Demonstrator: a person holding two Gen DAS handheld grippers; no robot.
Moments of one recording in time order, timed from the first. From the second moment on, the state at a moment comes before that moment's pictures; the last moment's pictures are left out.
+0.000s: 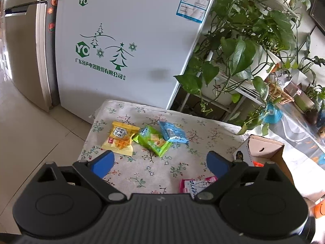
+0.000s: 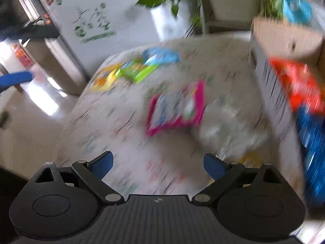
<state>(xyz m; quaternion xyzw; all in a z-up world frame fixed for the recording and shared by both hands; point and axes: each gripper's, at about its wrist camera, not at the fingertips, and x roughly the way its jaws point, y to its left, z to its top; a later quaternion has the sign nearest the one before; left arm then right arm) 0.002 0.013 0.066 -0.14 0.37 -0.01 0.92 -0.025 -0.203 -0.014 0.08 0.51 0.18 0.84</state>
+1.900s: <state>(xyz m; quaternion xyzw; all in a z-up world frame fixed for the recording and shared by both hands) 0.005 0.032 0.036 -0.14 0.42 0.01 0.90 -0.068 -0.204 -0.036 0.01 0.45 0.00 0.89</state>
